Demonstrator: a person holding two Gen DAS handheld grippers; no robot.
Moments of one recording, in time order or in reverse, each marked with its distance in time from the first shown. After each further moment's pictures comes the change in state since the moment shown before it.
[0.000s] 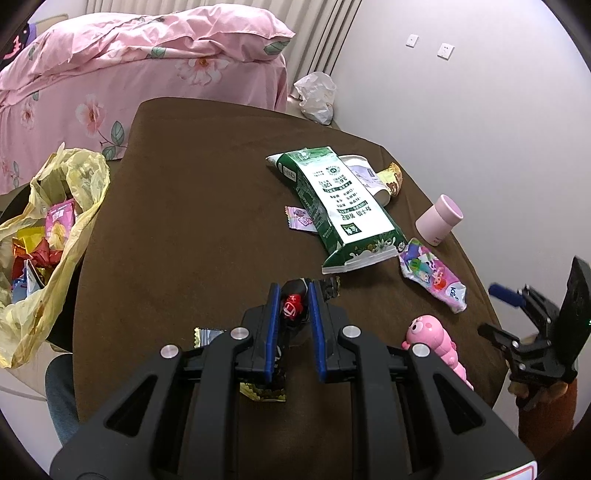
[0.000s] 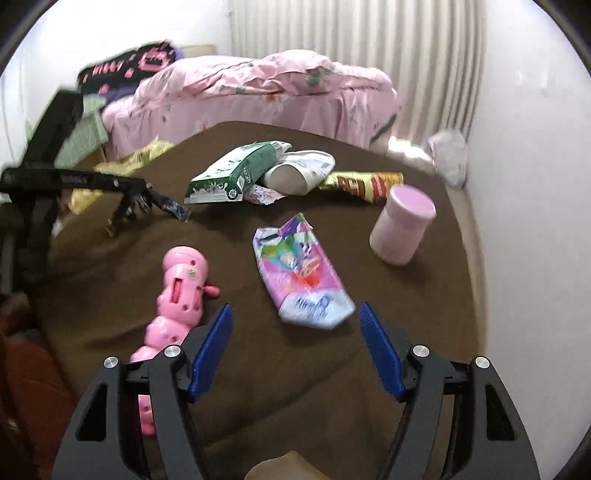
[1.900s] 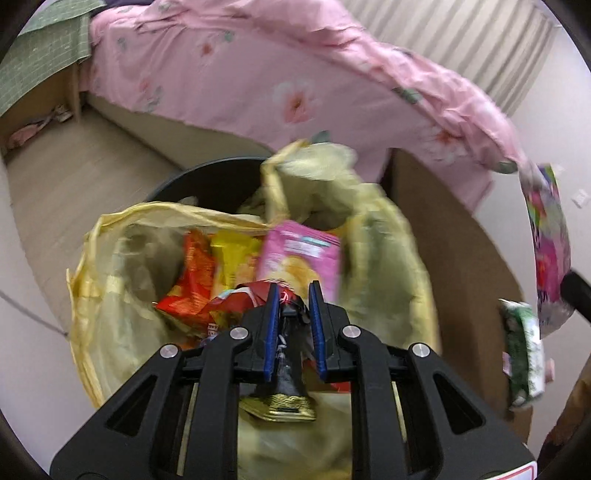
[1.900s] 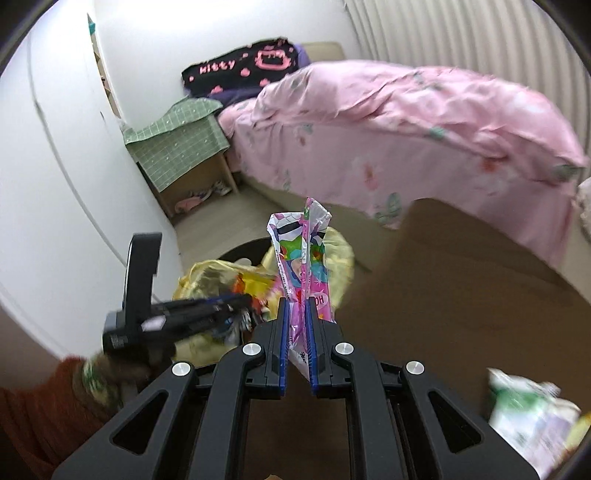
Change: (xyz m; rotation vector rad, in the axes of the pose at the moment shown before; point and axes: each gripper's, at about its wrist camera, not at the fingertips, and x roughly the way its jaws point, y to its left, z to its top) left arm -0.021 0.243 0.007 -0.520 -0.149 0.349; right arm 0.152 0.190 0.267 -0.089 0.021 0.553
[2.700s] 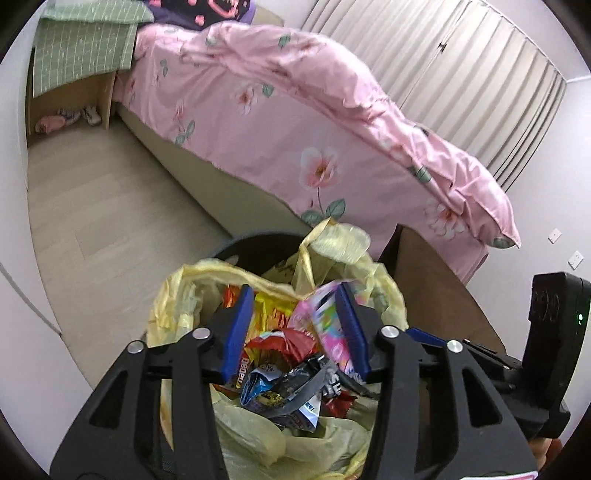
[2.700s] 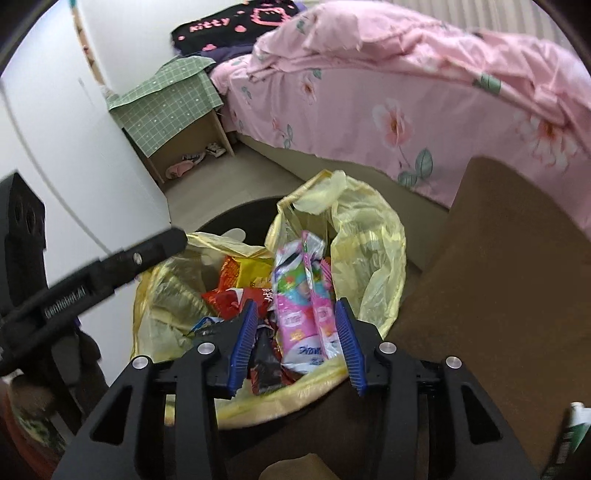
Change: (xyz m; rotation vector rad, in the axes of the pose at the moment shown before) left arm -0.057 0.021 0.013 -0.121 -0.232 -0.032; right arm 0.091 0.022 -0.008 -0.028 0.129 -0.032
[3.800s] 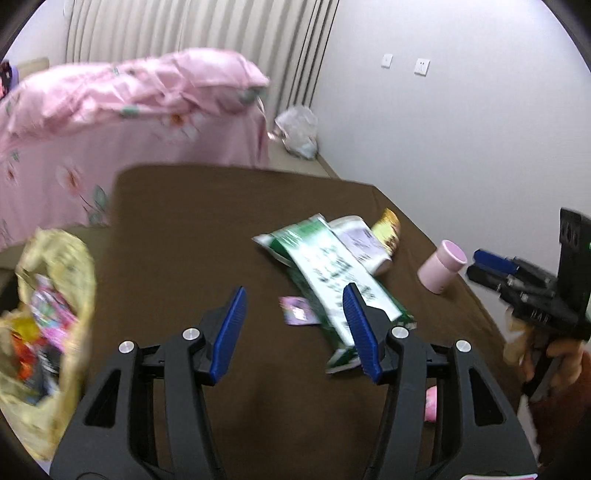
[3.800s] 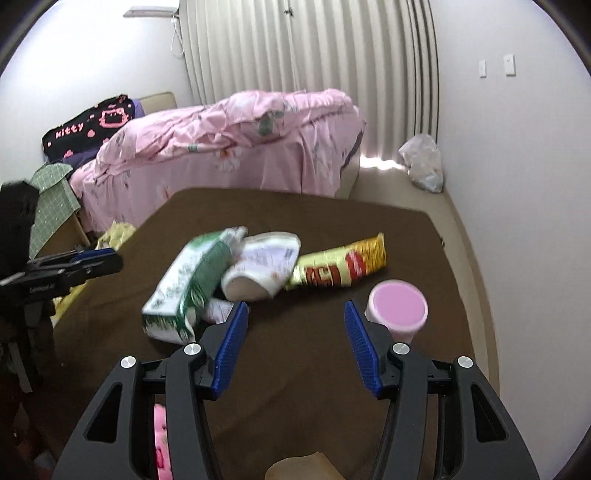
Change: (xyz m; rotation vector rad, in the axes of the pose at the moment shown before) left arm -0.009 -0.246 -0.123 0.663 0.266 -0.453; right arm -0.272 -0.148 -0.240 0.361 -0.306 -0.532
